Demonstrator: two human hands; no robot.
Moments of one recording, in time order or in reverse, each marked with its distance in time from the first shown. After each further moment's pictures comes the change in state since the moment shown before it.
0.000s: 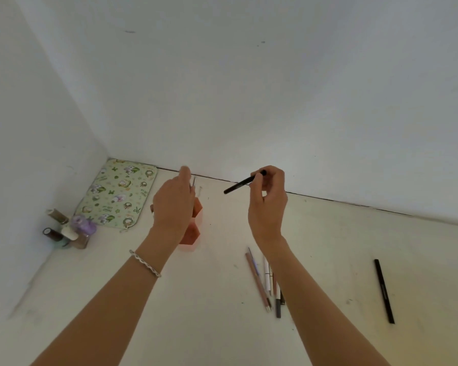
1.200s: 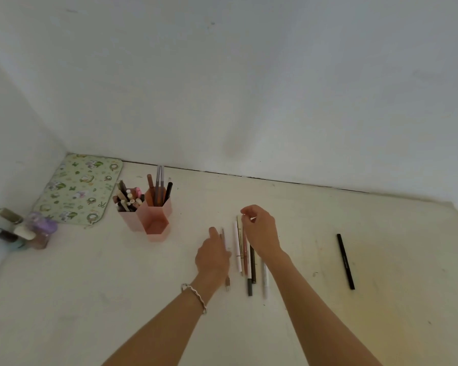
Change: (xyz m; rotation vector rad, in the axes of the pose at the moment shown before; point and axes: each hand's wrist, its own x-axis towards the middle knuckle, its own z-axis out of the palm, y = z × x) left_hand -0.130 0.089 0.102 -0.243 -0.572 -0.287; right_hand -0.035 0.083 -0.096 -0.520 -0.303 0.359
